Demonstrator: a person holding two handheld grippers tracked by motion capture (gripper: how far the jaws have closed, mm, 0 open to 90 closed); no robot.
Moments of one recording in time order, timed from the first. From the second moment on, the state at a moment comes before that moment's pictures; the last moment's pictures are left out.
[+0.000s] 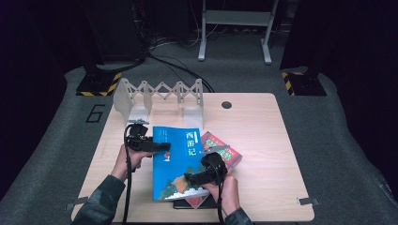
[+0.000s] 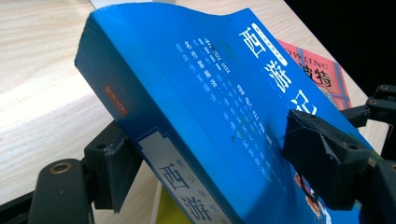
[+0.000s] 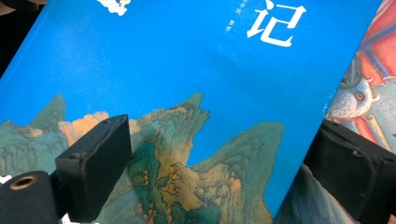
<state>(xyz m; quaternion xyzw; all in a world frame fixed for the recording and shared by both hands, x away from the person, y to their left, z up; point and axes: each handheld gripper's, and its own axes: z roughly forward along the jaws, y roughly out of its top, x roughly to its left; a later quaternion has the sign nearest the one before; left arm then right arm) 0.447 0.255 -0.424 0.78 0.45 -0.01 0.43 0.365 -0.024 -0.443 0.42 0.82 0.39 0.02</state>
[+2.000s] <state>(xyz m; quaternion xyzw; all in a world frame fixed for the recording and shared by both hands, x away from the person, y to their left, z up) 0.454 0.238 -0.404 0.82 0.43 0.04 0.37 0.369 -0.017 -0.448 0.42 0.81 0.41 0.02</state>
